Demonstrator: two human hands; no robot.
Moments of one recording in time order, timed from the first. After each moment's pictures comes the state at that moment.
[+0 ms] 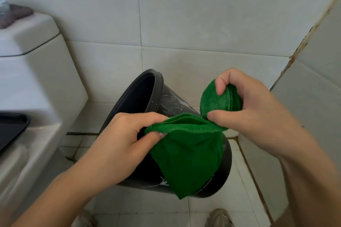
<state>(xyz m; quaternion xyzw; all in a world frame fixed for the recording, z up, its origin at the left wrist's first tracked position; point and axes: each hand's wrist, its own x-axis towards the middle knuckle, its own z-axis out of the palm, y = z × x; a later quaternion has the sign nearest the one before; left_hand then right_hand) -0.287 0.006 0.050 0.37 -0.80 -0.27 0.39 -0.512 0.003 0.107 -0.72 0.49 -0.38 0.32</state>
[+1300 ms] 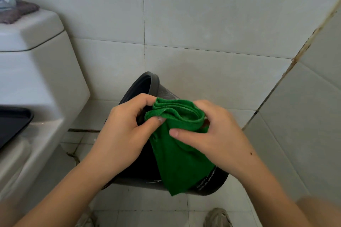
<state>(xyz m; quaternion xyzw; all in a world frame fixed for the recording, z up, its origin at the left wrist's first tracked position) -0.290 0.000 0.043 0.43 -0.71 -0.28 0.48 -0.474 0.011 0.067 -0.73 0.52 -0.34 0.27</state>
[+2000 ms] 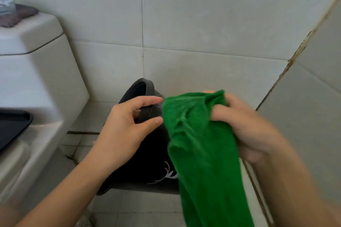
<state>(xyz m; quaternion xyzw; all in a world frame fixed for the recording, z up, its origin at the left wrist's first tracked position) -0.293 -0.002 0.046 0.48 -0.63 -0.38 0.48 -0.494 0.002 0.090 -0.54 0.36 -0.41 0.64</state>
